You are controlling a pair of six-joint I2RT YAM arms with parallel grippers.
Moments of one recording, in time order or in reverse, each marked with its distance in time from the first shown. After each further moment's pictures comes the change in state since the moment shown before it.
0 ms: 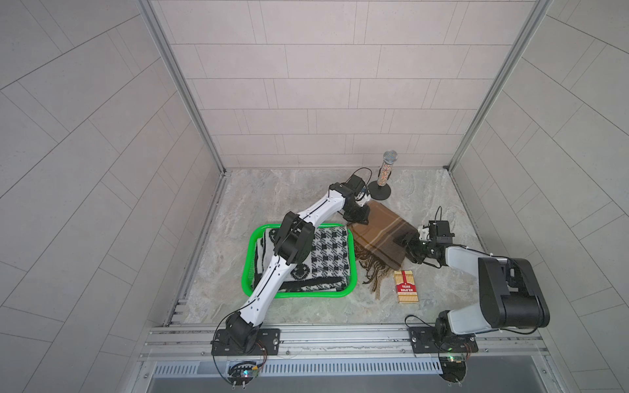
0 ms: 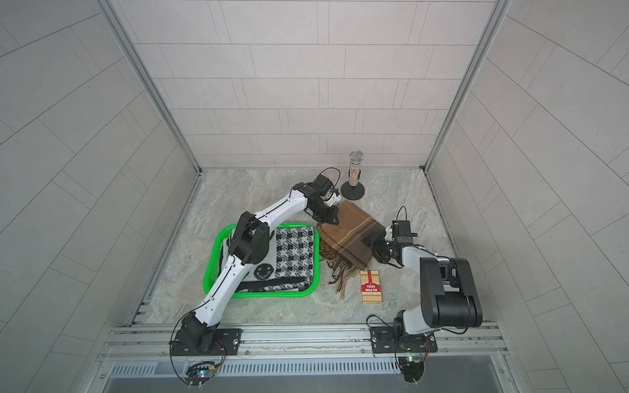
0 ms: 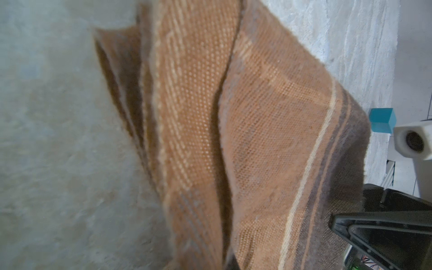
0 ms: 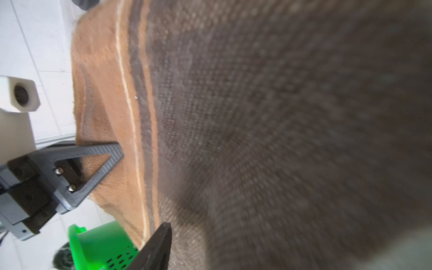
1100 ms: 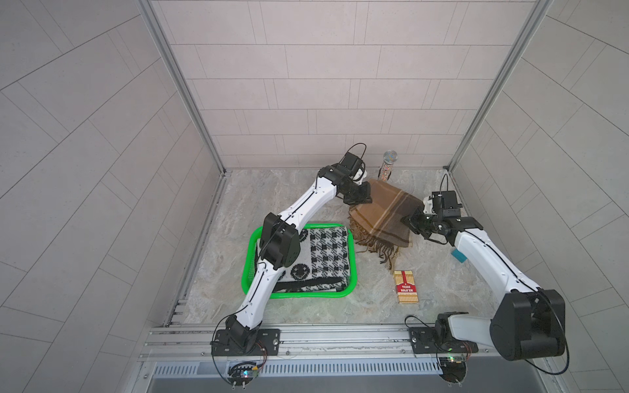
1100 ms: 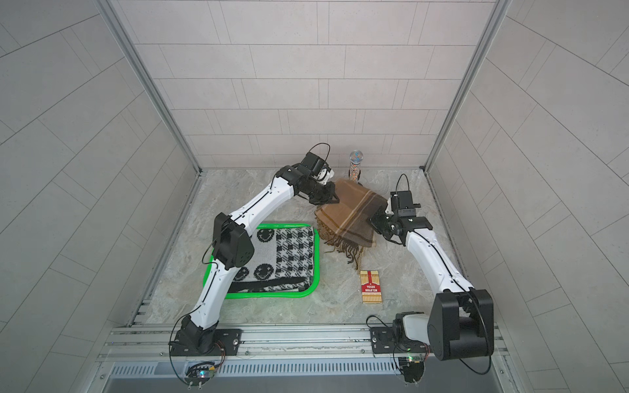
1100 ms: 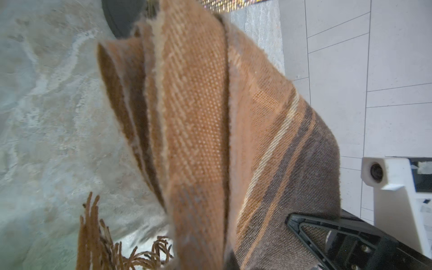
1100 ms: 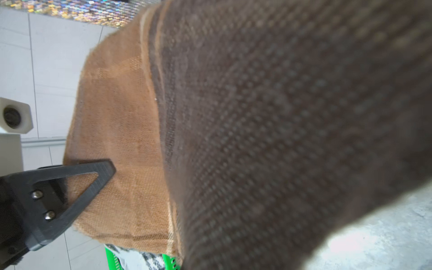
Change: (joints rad) left arm 0.028 -0.271 0.000 -0.030 -0.020 -0.289; right arm 0.108 -0.208 0.445 -0.547 0.185 -0.054
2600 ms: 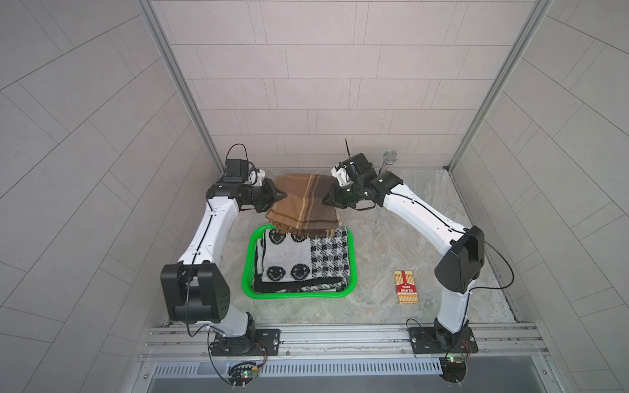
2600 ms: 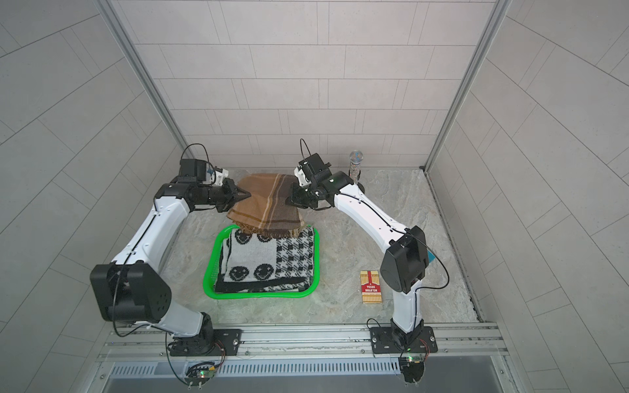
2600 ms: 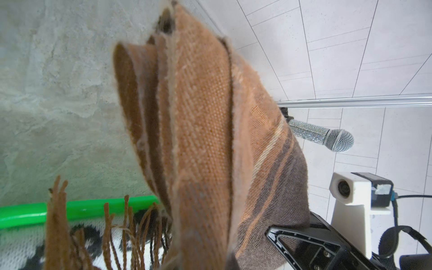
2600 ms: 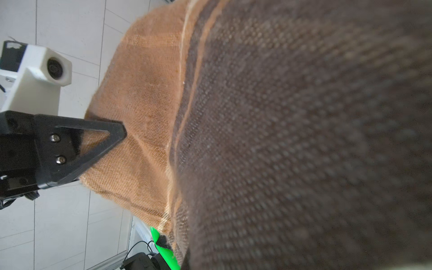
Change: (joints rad) left arm 0.646 -0.865 -1.017 0.190 0.216 -0.077; right arm 0.583 0.582 0.853 -0.230 -0.025 -0.121
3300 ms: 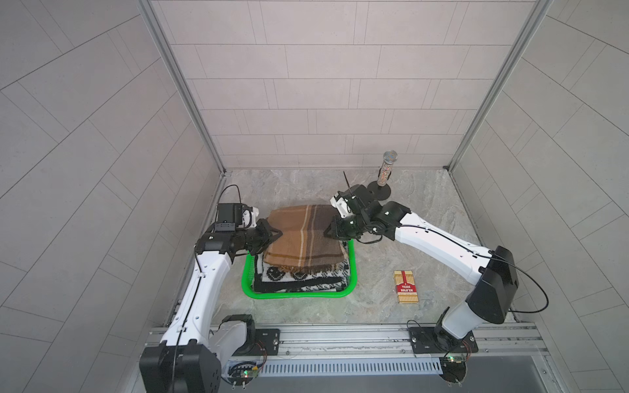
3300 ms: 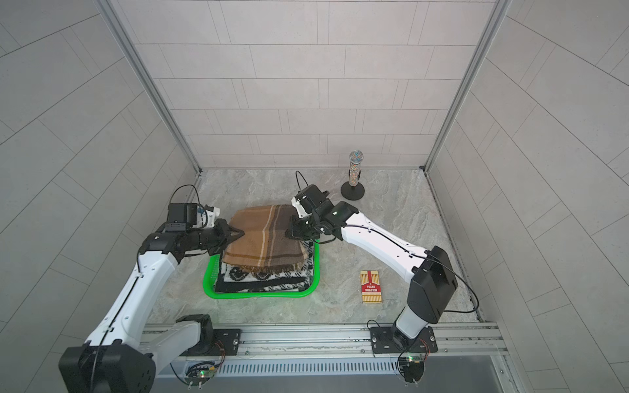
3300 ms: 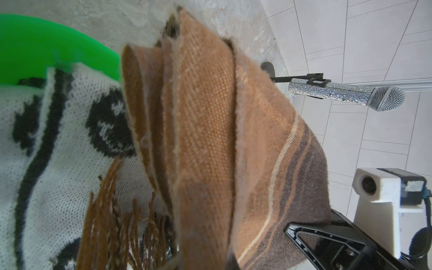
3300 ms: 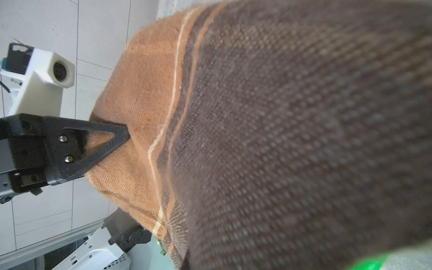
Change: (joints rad) left arm 0.013 -0.442 -0.444 -0.038 -0.053 -0.018; right arm 0.157 -0.248 -0.398 0.118 0.045 0.048
